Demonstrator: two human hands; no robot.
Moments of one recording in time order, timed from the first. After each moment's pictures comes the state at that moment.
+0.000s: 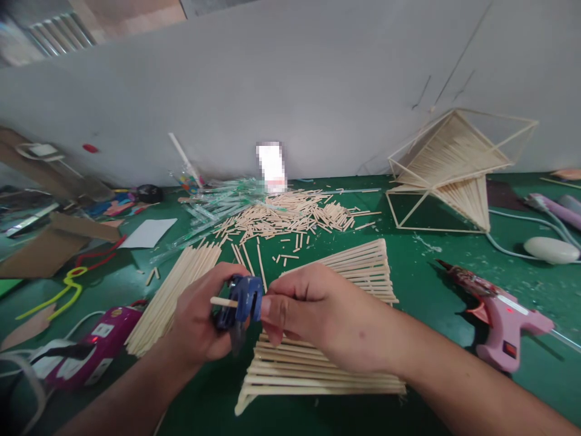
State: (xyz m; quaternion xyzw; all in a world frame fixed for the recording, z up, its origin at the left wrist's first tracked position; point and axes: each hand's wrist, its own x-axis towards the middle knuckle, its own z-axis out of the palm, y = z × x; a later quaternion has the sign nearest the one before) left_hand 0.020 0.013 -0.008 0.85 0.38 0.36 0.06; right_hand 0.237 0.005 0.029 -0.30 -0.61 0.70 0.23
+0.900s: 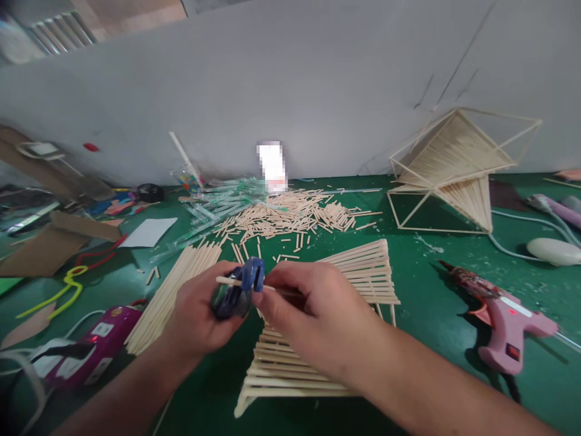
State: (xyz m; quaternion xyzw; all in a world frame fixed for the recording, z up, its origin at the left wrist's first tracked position) left_hand 0.016 0.016 -0.010 0.83 0.43 0.34 0.07; right_hand 0.223 0.001 0.029 -0.41 -0.68 0.51 0.34
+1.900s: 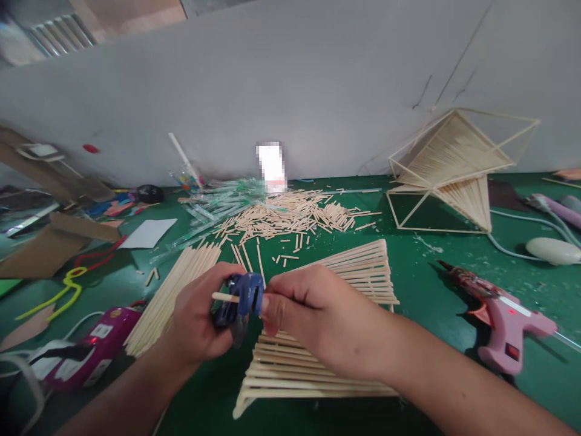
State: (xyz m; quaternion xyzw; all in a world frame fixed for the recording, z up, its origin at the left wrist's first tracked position) left_hand 0.018 0.014 -0.009 0.85 0.39 0.35 0.05; right_hand 0.235 0.005 0.030 -0.34 -0.68 0.60 0.25
